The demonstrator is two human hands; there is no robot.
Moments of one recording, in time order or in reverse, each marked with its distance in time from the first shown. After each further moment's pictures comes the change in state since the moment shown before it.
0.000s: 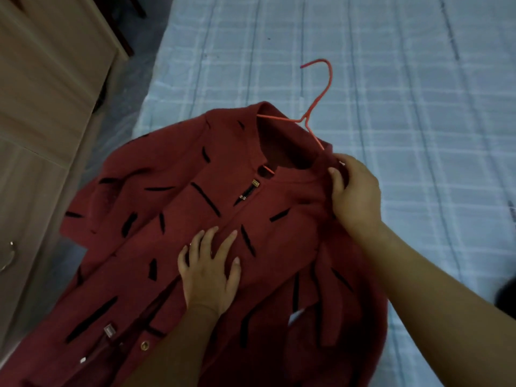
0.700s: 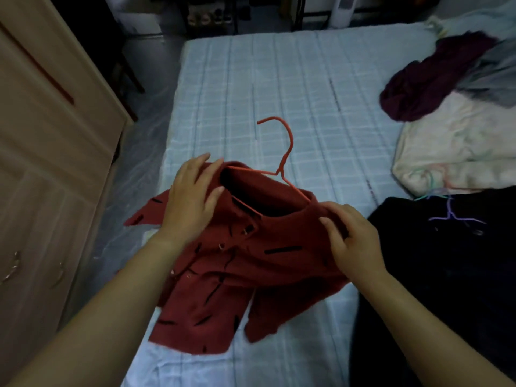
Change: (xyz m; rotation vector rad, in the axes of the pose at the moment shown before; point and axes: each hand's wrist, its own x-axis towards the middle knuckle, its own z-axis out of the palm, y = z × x) left_hand -0.084 0.089 -0.313 -0.211 0.279 0.520; right_hand -0.205 -0.136 -0.312 0.166 0.051 -0.194
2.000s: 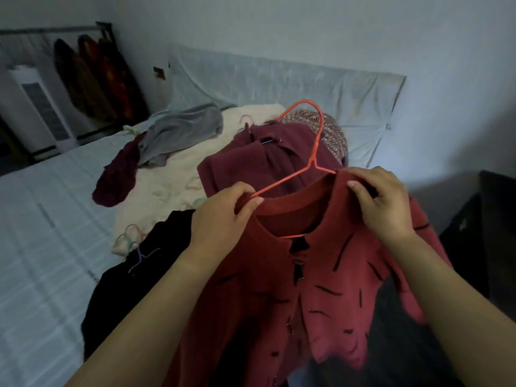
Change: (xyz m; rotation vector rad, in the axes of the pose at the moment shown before) left_hand -0.060 0.783 0.135 -0.531 -0.136 0.638; right_hand -0.330 0.192 -0.681 -0.636 0.798 0.220
